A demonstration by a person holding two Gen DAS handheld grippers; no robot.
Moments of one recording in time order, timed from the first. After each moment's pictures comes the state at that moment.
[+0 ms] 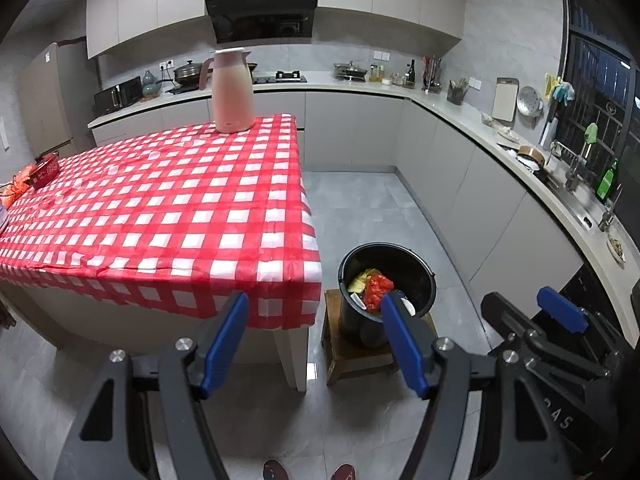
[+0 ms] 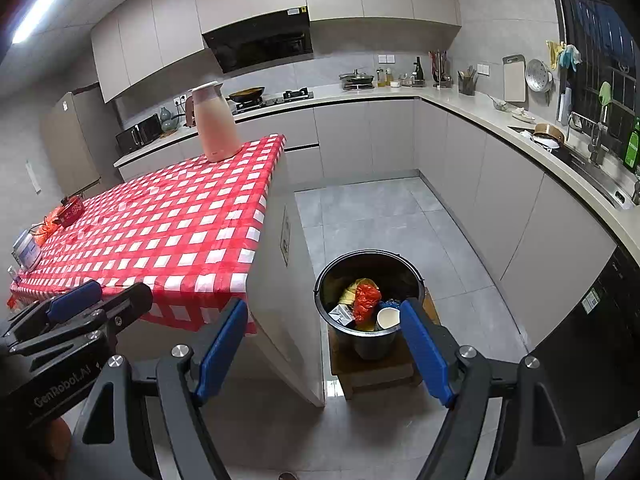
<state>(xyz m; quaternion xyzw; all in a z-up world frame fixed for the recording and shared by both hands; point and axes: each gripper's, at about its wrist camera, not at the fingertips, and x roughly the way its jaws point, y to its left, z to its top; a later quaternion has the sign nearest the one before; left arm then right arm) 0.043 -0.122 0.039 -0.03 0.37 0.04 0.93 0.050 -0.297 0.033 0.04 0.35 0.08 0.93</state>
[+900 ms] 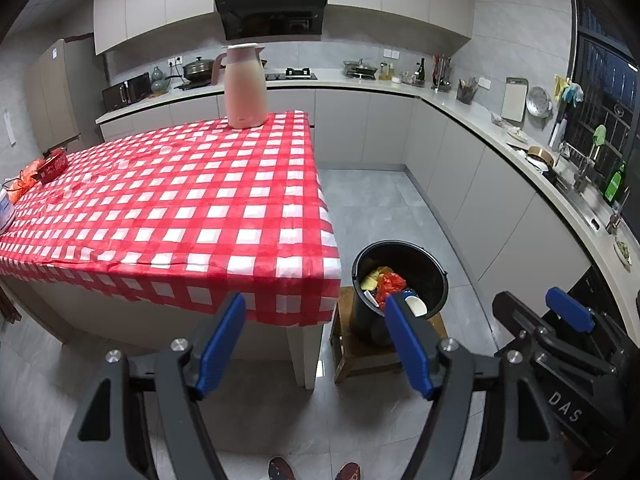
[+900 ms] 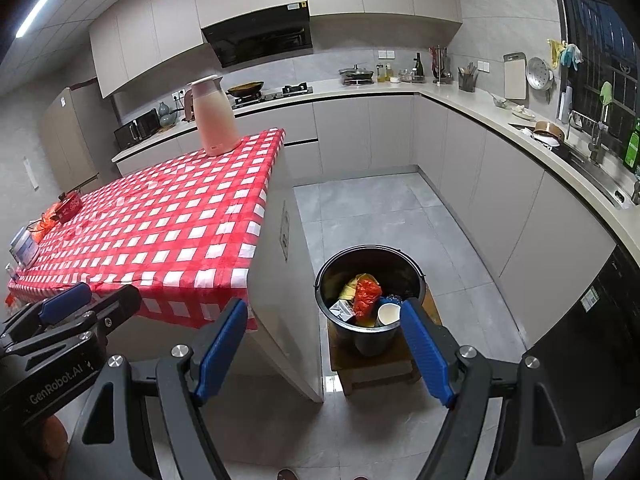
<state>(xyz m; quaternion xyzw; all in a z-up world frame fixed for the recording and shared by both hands) 0.043 -0.107 0.039 -0.03 0.38 0.05 0.92 0.051 -0.287 0.028 0.04 0.36 0.08 0.93</state>
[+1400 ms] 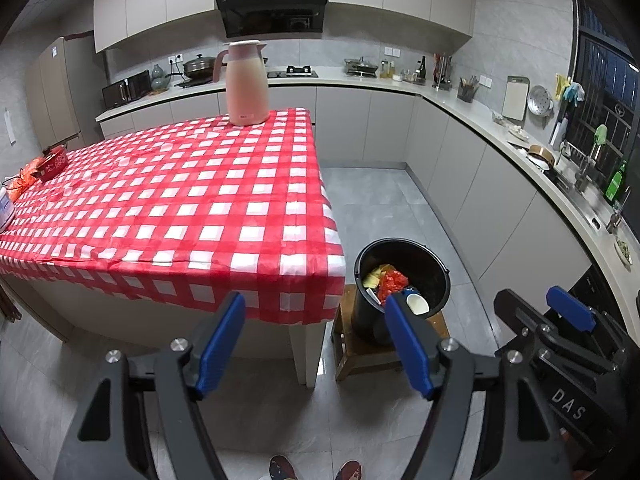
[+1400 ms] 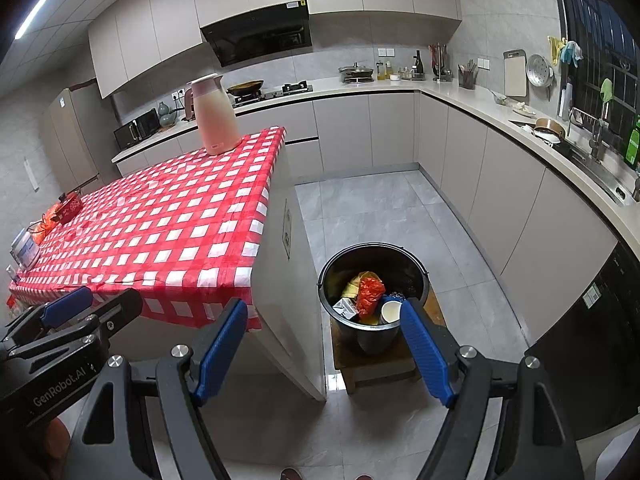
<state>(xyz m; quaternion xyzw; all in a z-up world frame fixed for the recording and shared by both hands) 0.044 -0.103 0.039 -0.03 0.38 0.05 0.92 0.052 -0.282 0.027 0.04 0.36 0.08 0.93</state>
